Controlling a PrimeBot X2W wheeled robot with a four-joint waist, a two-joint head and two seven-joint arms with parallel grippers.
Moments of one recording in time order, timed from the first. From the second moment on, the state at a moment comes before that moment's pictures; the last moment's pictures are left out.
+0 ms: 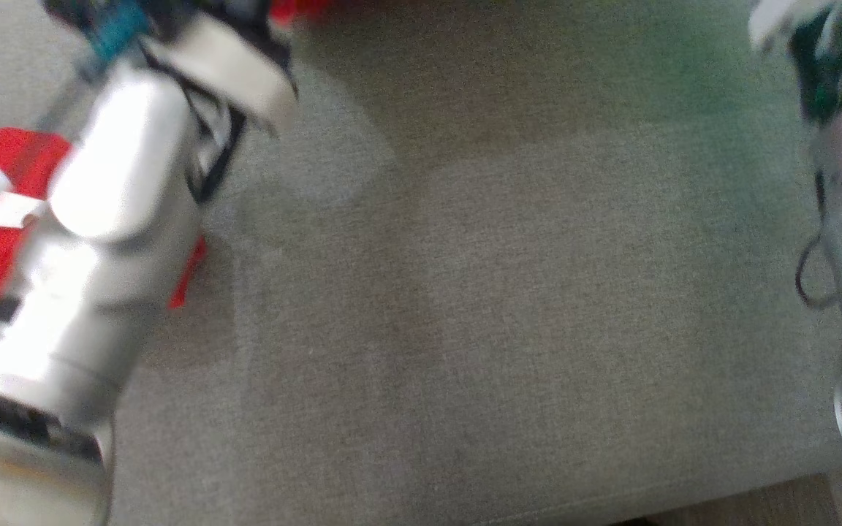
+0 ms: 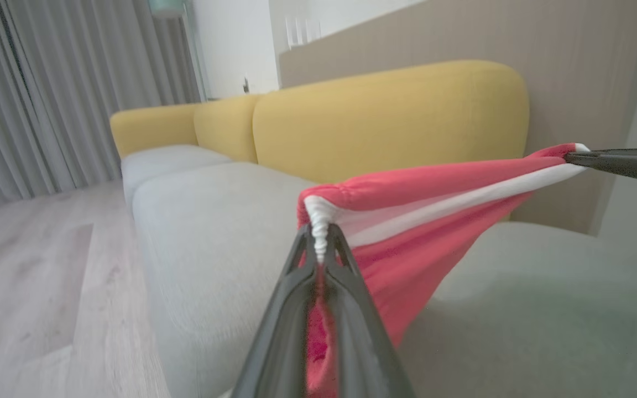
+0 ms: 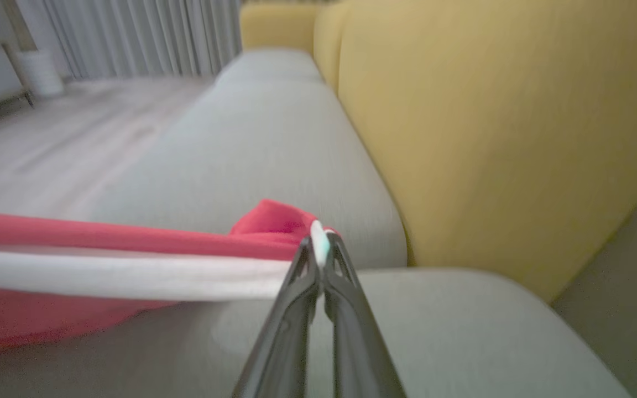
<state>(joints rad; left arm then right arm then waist) -1.12 0.23 -0.68 0.70 -0.48 -0.10 -0.22 -1.16 -0.17 -0.02 1.00 0.07 0.13 -0.07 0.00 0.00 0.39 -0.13</state>
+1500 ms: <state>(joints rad) -0.30 0.33 -0.92 0.19 -0.56 0.06 -0.17 -0.39 -0.65 0.50 0.46 0.74 0.13 0.44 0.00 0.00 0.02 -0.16</state>
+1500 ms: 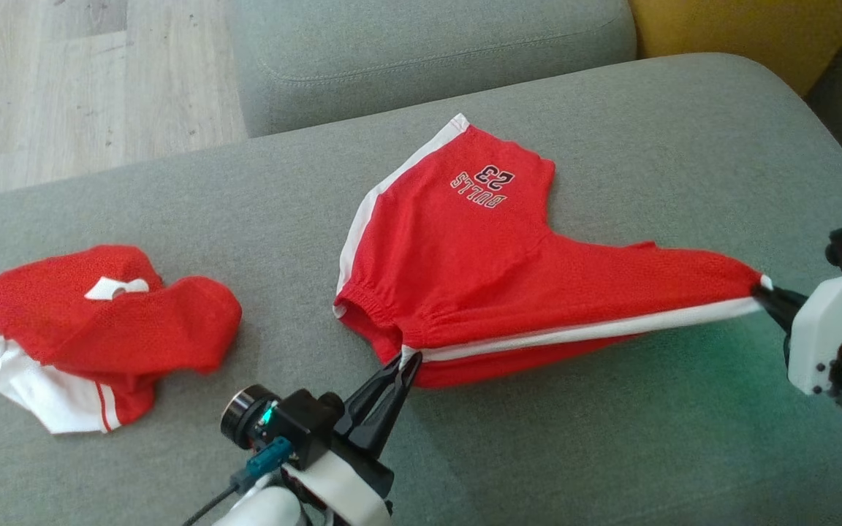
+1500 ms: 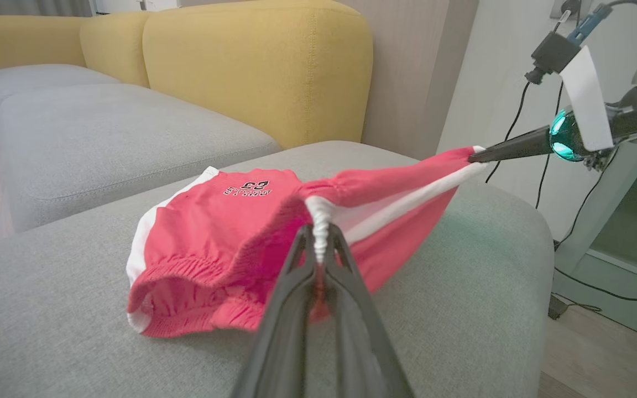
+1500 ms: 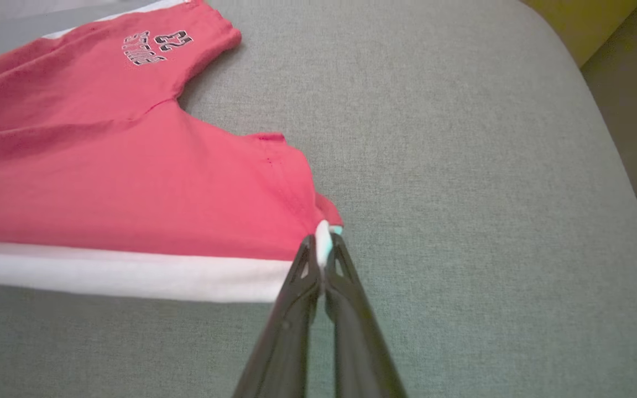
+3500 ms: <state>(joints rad) -0.79 0.09 -0.80 0.60 -0.55 0.06 -0.25 -1.09 -0.43 0.37 0.97 0.31 0.13 -0.01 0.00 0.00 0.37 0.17</state>
